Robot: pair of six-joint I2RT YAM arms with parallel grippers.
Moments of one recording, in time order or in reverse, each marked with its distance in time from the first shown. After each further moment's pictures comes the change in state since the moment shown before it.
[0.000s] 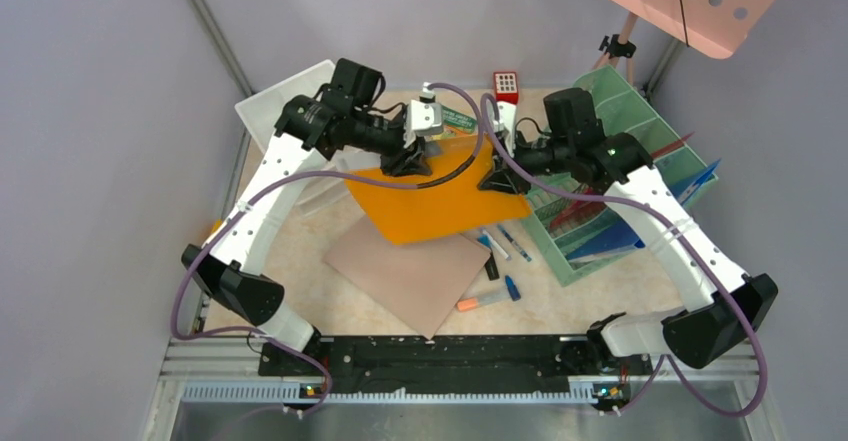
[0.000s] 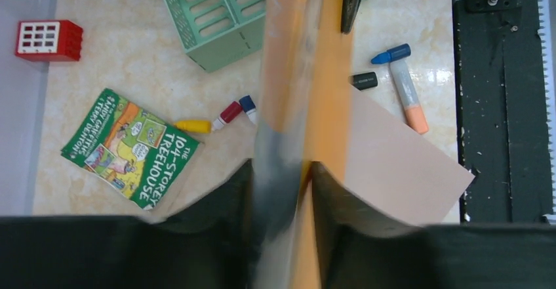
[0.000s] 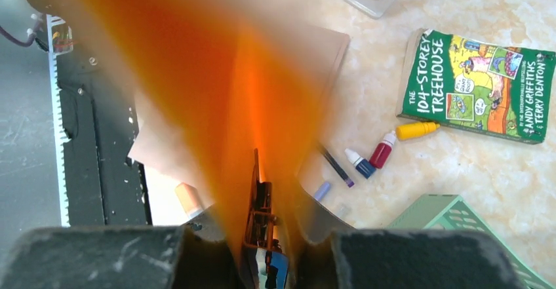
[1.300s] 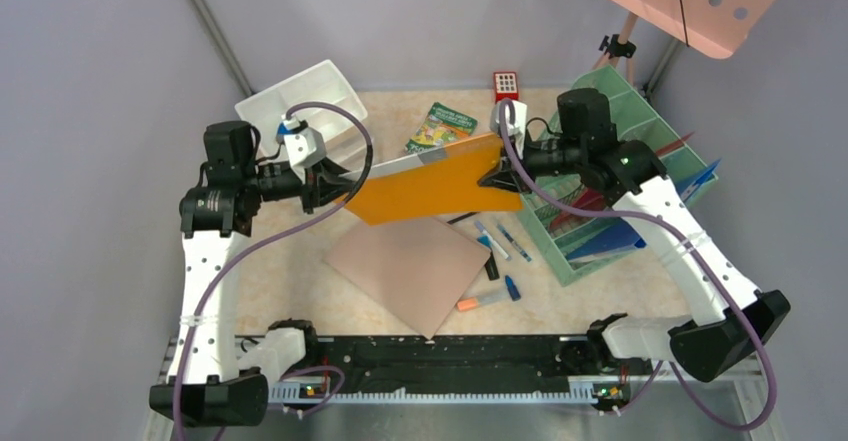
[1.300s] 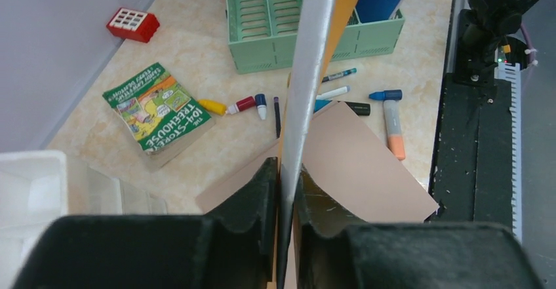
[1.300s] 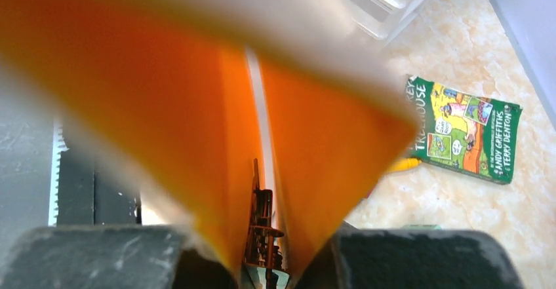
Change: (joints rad) left arm 0.533 -0.552 -0.545 0.221 0.413 -0.126; right arm -0.010 -0.062 -0.026 0.090 -0.092 -0.008
